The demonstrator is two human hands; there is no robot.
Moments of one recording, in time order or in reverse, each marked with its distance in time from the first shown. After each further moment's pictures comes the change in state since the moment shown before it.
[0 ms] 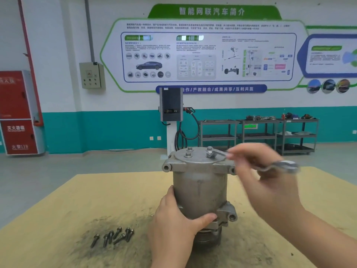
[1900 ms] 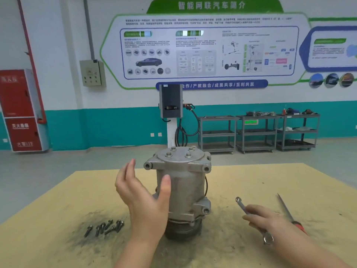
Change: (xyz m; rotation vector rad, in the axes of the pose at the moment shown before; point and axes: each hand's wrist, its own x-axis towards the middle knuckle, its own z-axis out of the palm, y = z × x) left_hand -0.004 0.048 -0.021 -0.285 0.408 0.139; right_hand -0.117 0.129 -0.097 -0.749 -1.073 0.385
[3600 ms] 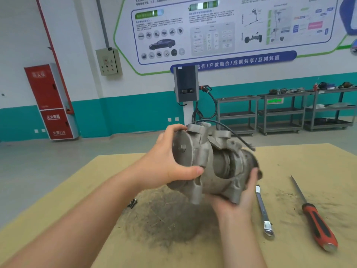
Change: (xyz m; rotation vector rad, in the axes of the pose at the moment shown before) left_hand 0.056 0.059 -0.019 0.203 -0.950 -0.020; right_hand 0.048 -0.139 -0.043 2.884 0.516 0.325
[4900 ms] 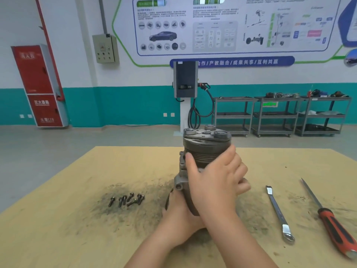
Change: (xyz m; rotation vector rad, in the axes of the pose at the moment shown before) left_hand -0.025 -0.114 0.100 -0.261 0.124 -0.038; right_hand -0.008 0.085 0.035 -2.069 0.393 -0.958
